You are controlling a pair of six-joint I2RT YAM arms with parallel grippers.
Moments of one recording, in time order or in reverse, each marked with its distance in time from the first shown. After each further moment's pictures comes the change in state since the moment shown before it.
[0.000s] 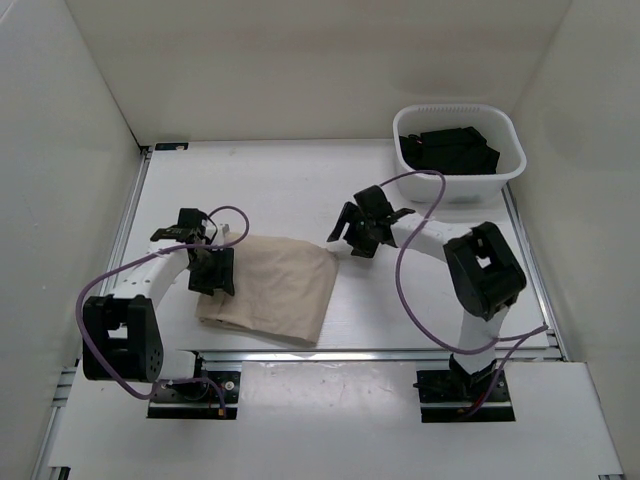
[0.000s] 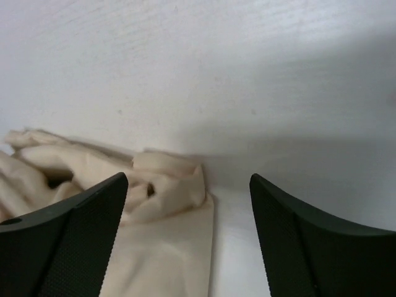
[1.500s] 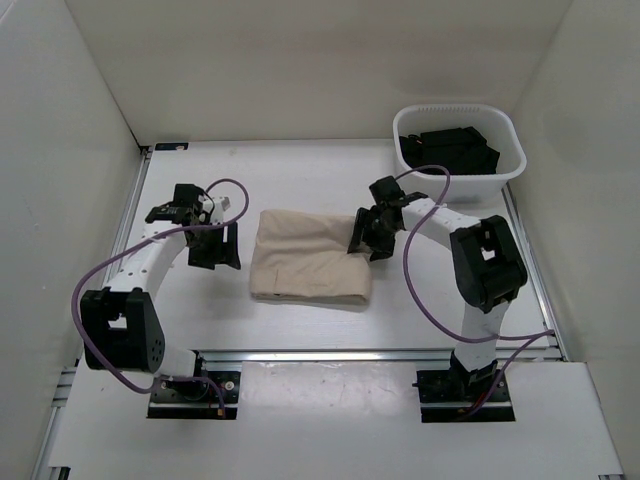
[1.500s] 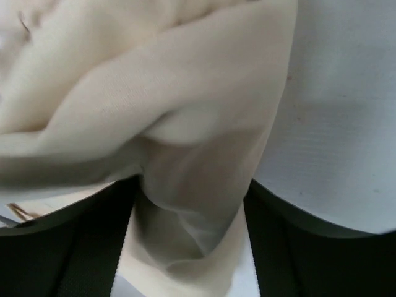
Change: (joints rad) left arm -0.002 0.052 0.209 -0.034 0.059 -0.001; right arm -0.117 0.025 0.111 -0.333 -0.116 -0.251
